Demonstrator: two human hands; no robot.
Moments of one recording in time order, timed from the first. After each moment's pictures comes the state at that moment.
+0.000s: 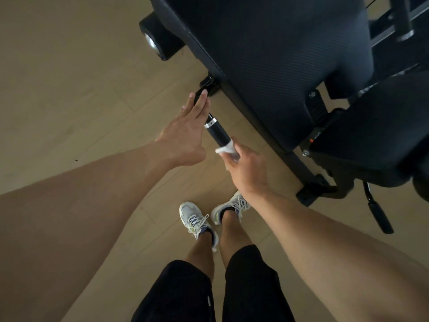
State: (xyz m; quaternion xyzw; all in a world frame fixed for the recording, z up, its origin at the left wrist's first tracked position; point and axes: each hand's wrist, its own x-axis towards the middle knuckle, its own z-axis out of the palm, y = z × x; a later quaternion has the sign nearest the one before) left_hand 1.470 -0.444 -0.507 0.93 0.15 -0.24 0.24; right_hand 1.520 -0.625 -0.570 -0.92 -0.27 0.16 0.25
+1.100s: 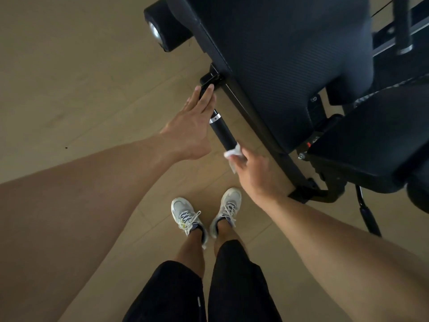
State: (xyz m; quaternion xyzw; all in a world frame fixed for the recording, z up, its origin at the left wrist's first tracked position) left_hand 1.468 -0.447 -0.514 0.93 0.16 -0.22 0.25; right_hand 1.525 -0.644 -0.556 -0.90 -0.28 0.25 0.24
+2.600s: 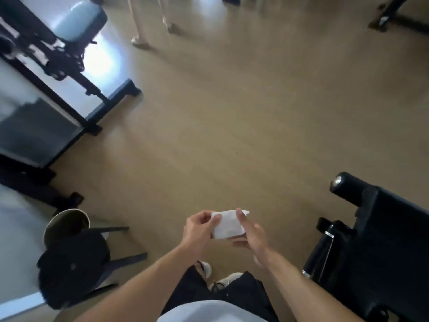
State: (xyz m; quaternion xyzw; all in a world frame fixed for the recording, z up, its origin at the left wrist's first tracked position) left_hand 1.145 -0.690 -0.299 0.13 0.74 0.38 0.54; right_hand 1.296 -0.638 -0.304 -0.62 -0.35 0.70 0.12
